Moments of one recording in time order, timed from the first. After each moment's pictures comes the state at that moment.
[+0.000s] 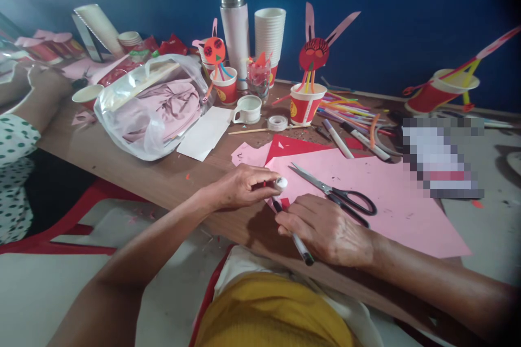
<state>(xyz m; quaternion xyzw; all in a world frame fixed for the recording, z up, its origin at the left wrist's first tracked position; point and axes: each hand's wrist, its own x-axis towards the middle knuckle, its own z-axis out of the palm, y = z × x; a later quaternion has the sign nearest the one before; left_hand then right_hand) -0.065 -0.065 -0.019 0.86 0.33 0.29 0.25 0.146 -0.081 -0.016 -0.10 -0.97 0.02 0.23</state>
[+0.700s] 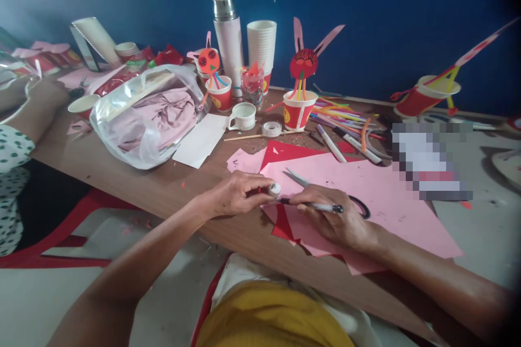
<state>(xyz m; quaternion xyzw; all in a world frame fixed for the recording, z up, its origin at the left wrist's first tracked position) -0.066 -0.065 -0.017 0.86 0.34 0.25 0.29 0.168 -0.058 -0.032 -0.18 -0.90 0.19 0.35</state>
